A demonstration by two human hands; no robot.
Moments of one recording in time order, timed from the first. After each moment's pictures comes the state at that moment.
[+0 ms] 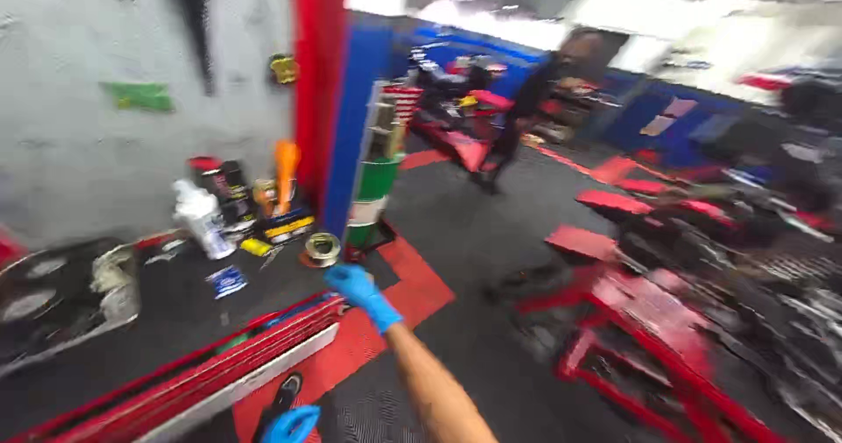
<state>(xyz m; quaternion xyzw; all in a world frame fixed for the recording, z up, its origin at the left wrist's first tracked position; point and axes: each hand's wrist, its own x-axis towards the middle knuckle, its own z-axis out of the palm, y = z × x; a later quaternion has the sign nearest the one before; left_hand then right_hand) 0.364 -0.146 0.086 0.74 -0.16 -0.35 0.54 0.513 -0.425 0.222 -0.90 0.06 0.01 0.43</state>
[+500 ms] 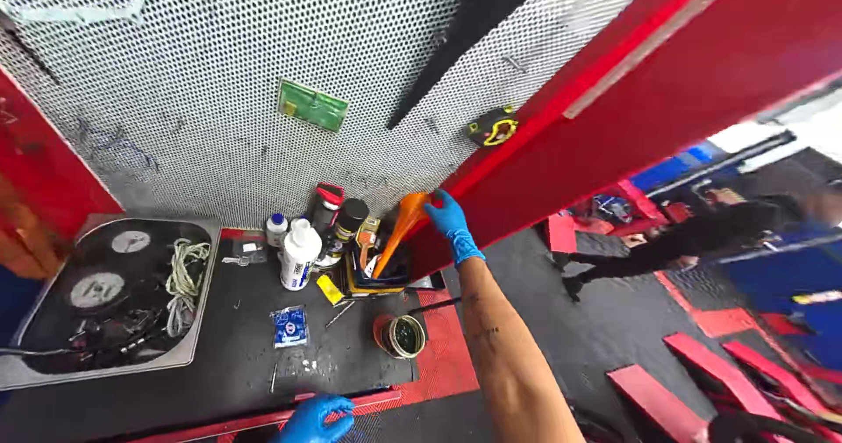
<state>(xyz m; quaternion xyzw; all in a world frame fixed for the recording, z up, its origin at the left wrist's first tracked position) 0.629 -0.131 0.126 0.72 -0.19 -0.30 0.59 0.980 -0.433 0.323 -0.96 0.08 -0.04 0.26</state>
